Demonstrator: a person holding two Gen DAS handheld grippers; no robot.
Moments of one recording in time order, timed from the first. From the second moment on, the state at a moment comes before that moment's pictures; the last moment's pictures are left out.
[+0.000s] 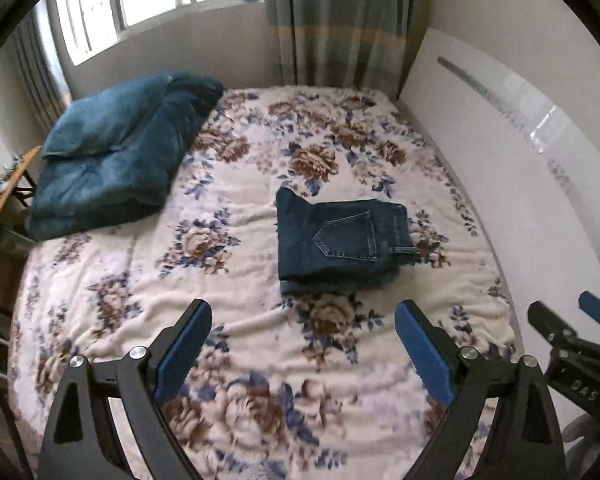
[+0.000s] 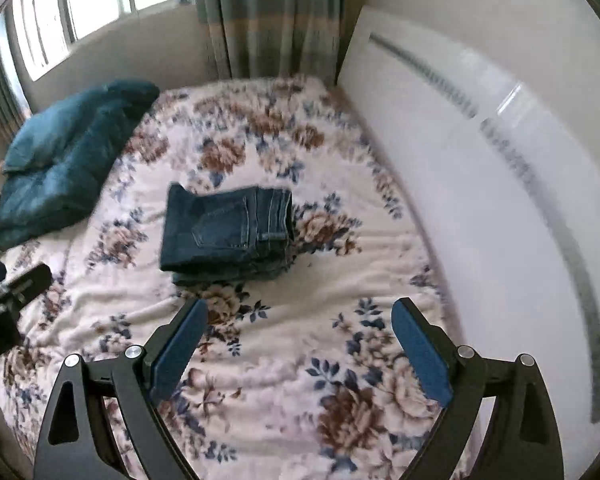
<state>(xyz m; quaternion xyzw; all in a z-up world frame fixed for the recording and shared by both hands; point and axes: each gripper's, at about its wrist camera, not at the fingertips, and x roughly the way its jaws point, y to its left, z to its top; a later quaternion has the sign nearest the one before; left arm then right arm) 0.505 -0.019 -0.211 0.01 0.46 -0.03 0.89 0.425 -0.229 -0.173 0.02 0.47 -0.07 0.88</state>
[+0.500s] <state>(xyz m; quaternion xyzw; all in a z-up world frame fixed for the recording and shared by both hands) 0.339 -0.015 -0.062 0.02 0.40 -0.04 0.92 0.240 -0.200 0.016 0.02 0.39 -0.01 0.92</state>
